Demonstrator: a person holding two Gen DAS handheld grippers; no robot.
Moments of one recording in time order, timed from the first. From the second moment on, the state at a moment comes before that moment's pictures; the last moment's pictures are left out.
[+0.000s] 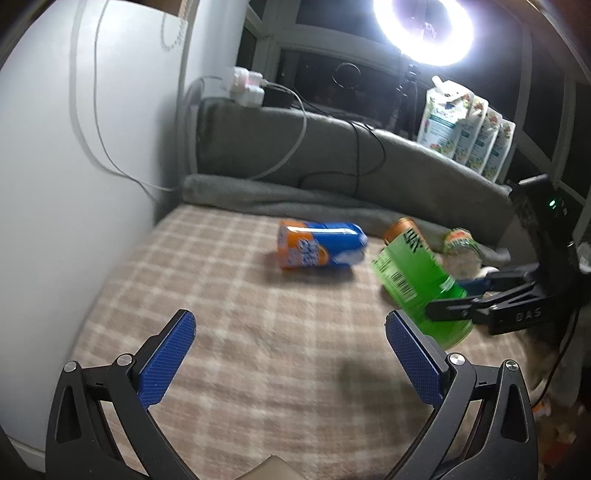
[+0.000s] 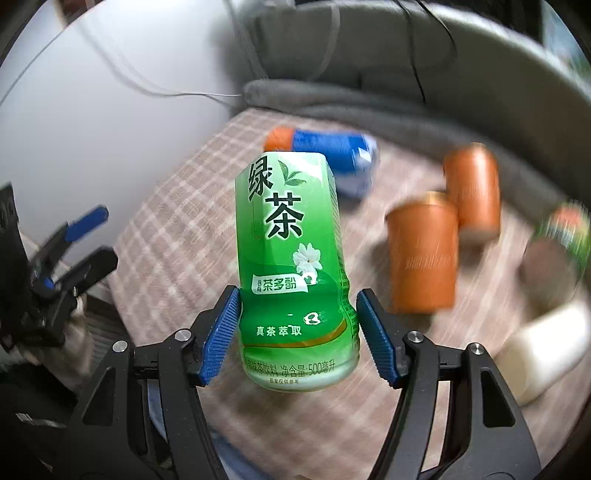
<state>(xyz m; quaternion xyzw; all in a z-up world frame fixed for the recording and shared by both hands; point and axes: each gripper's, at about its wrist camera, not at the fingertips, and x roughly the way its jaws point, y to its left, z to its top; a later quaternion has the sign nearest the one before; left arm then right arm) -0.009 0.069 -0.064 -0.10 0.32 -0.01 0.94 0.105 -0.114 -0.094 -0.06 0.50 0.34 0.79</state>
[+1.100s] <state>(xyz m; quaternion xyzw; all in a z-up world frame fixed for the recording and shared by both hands) 0.050 0.043 -0.115 -0.30 0.47 -0.15 0.82 0.059 -0.180 -0.088 0.09 0.48 0.30 0.82</state>
